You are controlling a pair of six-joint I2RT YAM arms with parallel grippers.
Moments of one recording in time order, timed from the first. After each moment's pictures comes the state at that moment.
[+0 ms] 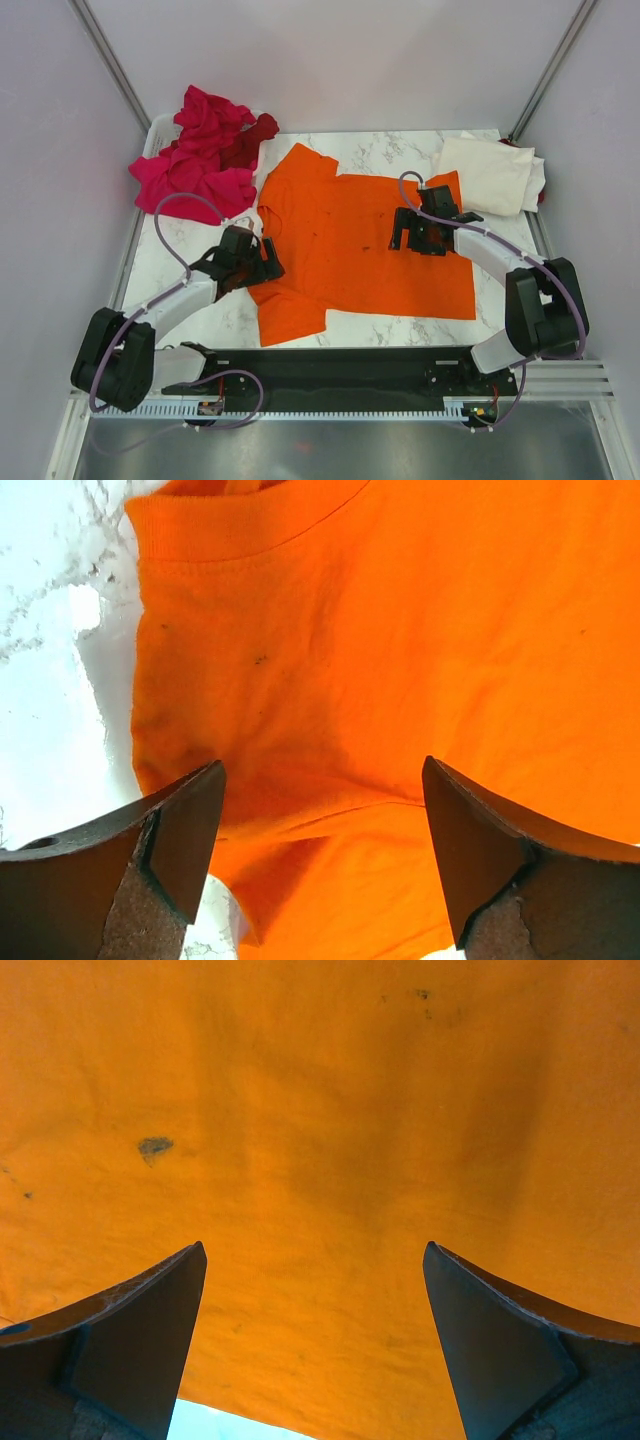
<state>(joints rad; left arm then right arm) -0.39 1.22 0.54 -0.20 0.01 -0.60 0.27 1.51 0.92 -0.40 -0.08 0.40</state>
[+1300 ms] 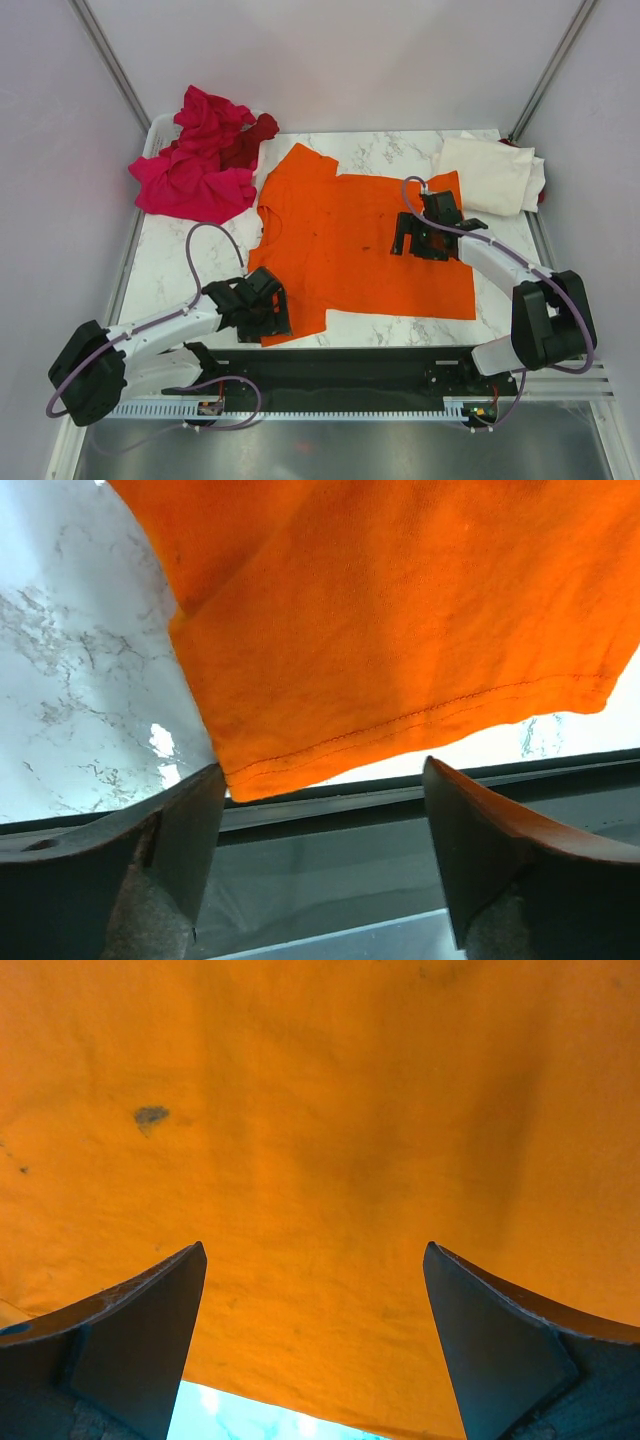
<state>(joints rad) -0.80 1.06 0.49 -0.68 0.00 -0.95 0.27 1.45 0.88 -0.41 -0.07 0.40</state>
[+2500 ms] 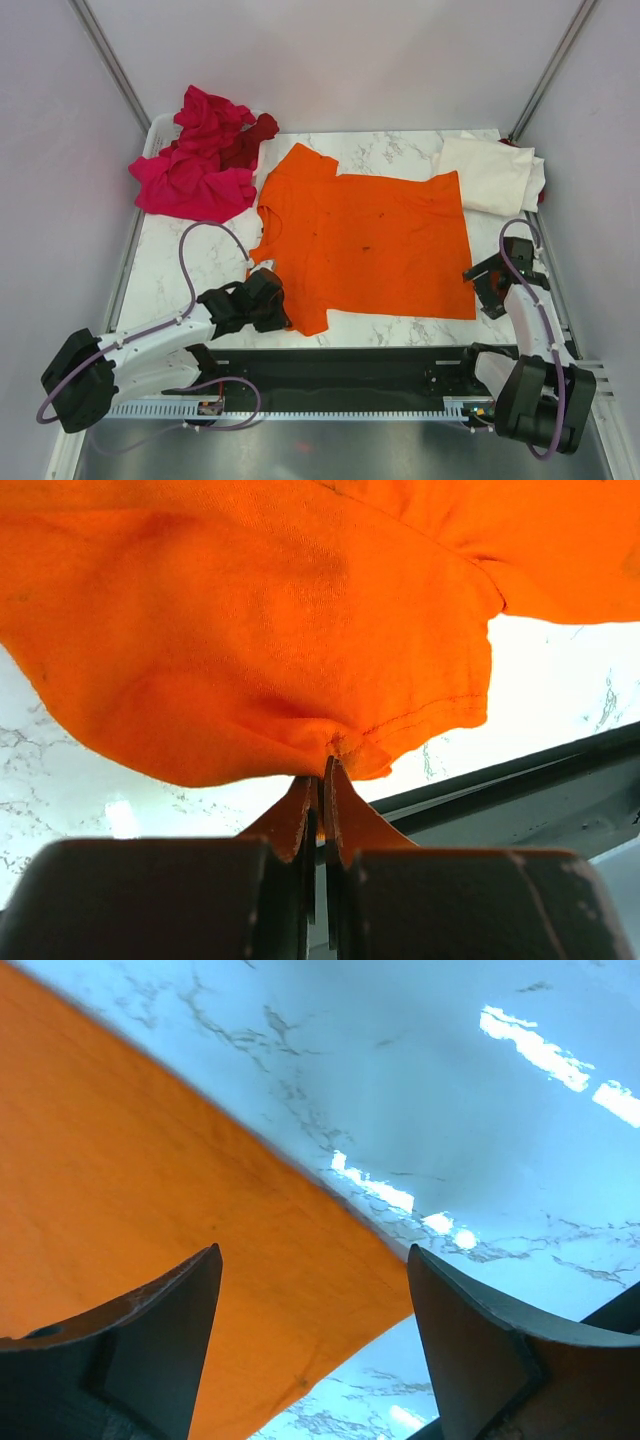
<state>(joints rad) -0.85 1.00 0.45 -0.46 -0.04 -0.95 -0.25 0.99 0.54 -0.66 0.10 0.84</state>
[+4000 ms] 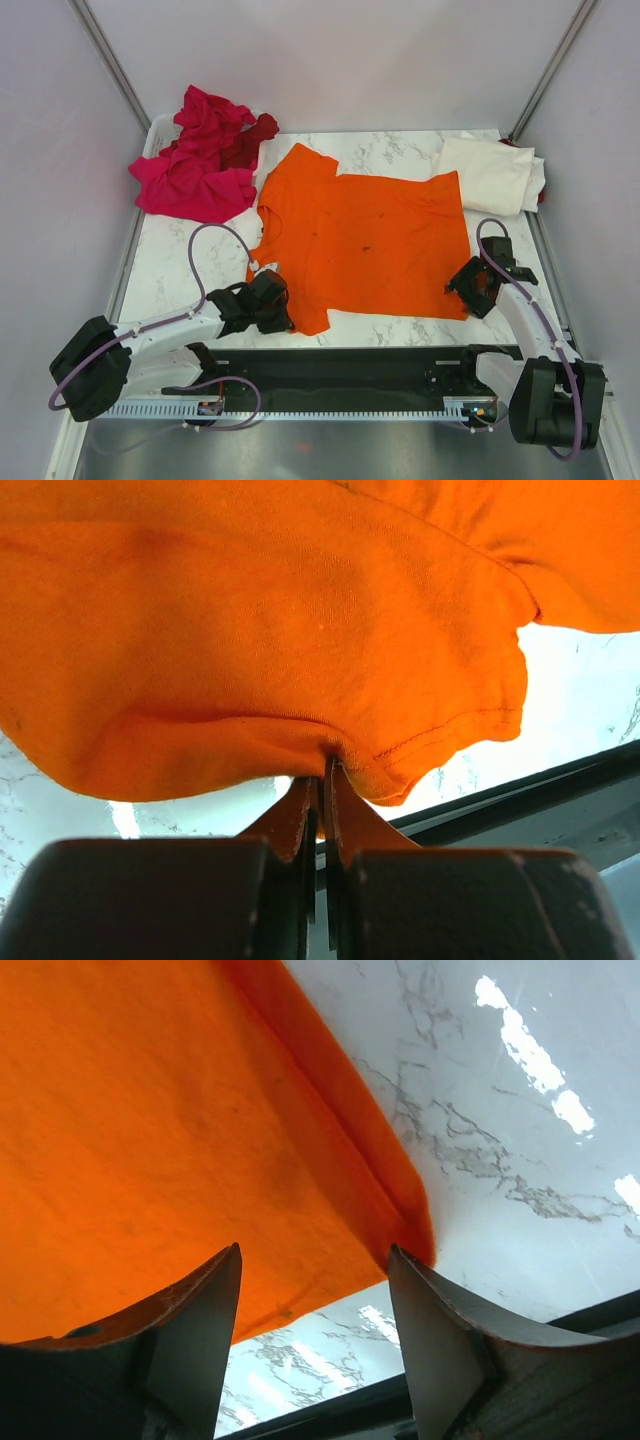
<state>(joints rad) -0.85 1.09 0.42 -0.37 -0.02 -0.95 -0.11 1.01 0.54 -0.71 0.00 0.73</state>
